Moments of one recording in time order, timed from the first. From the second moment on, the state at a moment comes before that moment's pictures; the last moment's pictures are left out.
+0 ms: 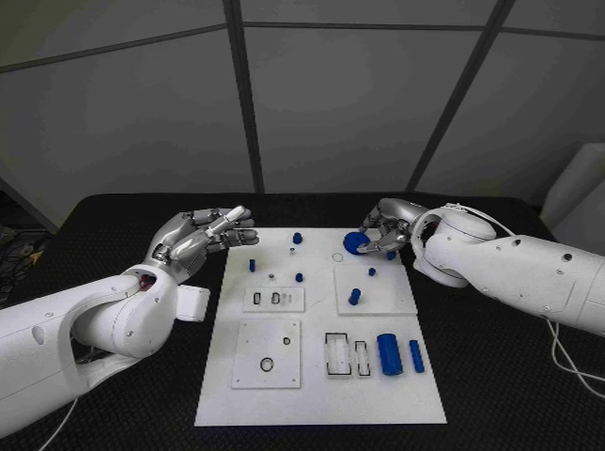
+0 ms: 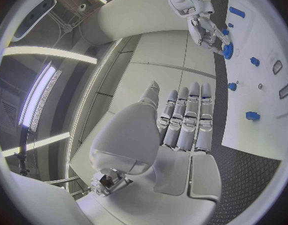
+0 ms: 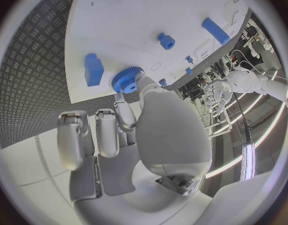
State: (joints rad) left arm 1.17 -0.94 0.03 1.64 0.02 -0.31 0.48; left_hand 1.42 0.08 -0.10 0.07 0.17 0.91 0.21 0.21 0.07 1.01 0.16 0.21 0.07 1.09 0.12 0.14 0.10 0.19 0.82 0.23 0.41 0.17; right arm 1.26 -0.71 0.06 1.27 -1.40 -0.20 -0.29; right_hand 1.36 -0.18 0.14 0.26 0.13 0.94 0.12 0.07 0.10 1.40 0.03 1.21 1.22 1.47 -0.04 1.45 1.31 0.01 1.47 0.06 1.56 1.31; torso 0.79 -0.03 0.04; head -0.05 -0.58
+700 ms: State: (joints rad) left arm 1.17 -0.94 0.03 1.64 0.02 -0.31 0.48; left_hand 1.42 0.08 -0.10 0.07 0.17 0.91 0.21 0.21 0.07 1.01 0.16 0.21 0.07 1.09 0.12 0.14 0.10 0.19 0.82 0.23 0.41 0.17; right arm 1.26 -0.71 0.05 1.29 -1.43 -0.27 -0.29; right_hand 1.37 -0.19 0.14 0.26 0.13 0.94 0.12 0.07 0.10 1.40 0.04 1.23 1.25 1.47 -0.04 1.47 1.31 0.01 1.46 0.07 1.57 1.31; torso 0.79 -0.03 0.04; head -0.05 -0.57
